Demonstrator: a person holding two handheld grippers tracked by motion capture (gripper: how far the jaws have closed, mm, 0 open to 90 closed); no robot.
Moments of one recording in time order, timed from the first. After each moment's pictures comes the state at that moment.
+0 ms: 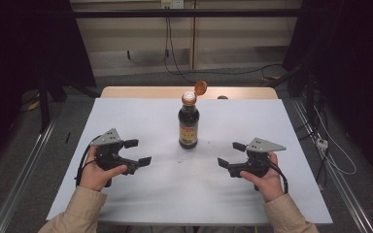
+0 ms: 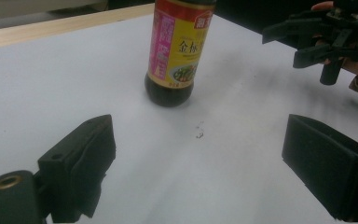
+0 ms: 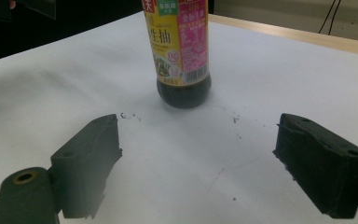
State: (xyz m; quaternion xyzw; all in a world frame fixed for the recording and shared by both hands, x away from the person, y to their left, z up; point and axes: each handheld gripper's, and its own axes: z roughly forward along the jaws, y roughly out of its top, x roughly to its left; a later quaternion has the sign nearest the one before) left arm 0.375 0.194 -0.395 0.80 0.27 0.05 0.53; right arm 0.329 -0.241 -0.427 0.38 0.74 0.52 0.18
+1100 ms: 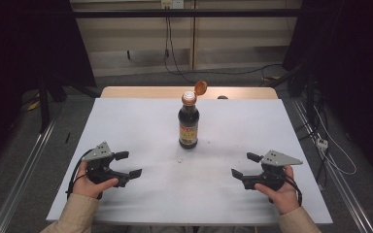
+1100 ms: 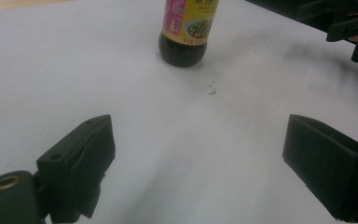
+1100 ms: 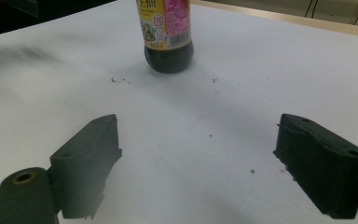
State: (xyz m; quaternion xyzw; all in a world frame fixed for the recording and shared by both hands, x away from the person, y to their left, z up) left arm 0.355 0.221 -0.423 0.81 0.29 0.06 0.51; right arm 0.295 -0.273 -0.439 0.39 0.75 0.50 0.20
